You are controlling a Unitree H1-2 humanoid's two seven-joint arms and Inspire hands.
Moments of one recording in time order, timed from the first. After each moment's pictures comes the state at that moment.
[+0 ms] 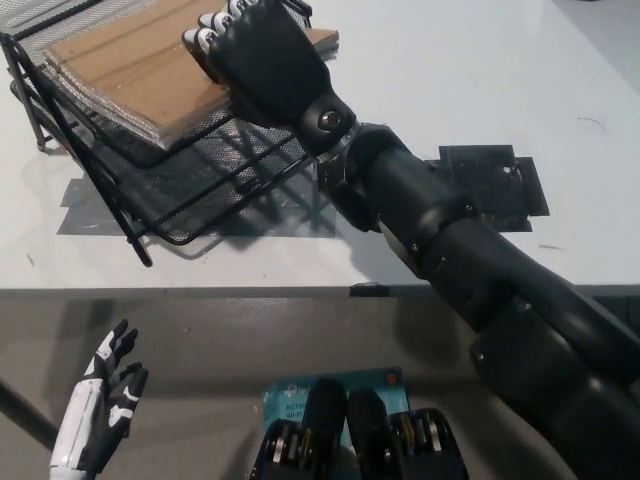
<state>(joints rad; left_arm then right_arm) 0.07 0.21 0.07 0.07 0.12 -0.31 -0.03 -1.30 0.07 0.67 1.30 -1.11 -0.32 -1.06</state>
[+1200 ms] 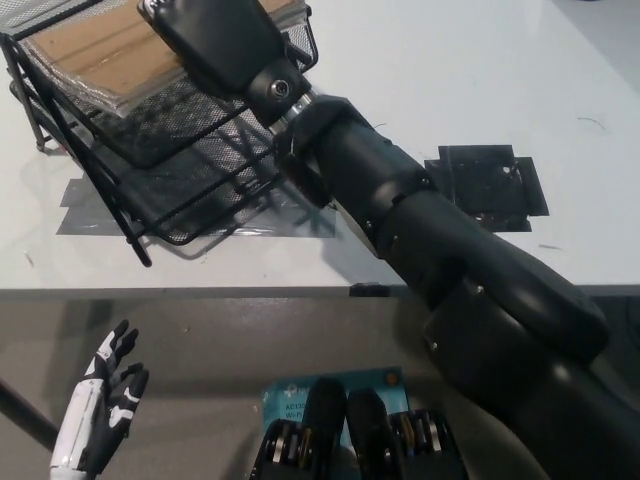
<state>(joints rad) 0.07 0.21 0.07 0.07 0.13 -0.31 -0.03 -1.43 0.16 0.69 1.42 -1.05 -0.20 -0.96</state>
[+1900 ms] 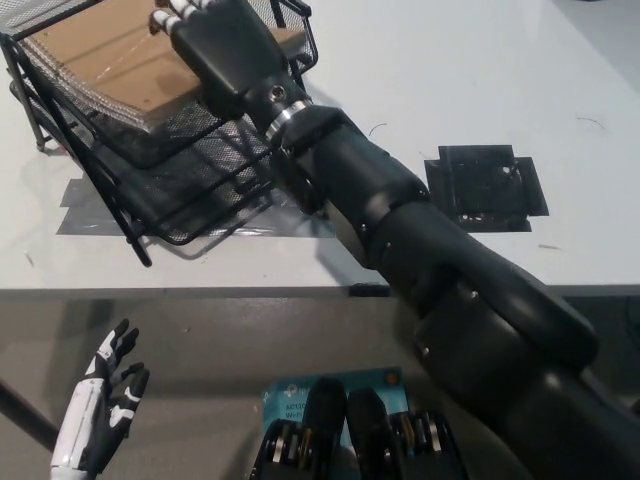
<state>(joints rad) 0.07 0.21 0.06 0.06 0.13 -0.31 -0.03 -1.41 0.18 0.60 1.44 -0.95 -0.17 -0.63</state>
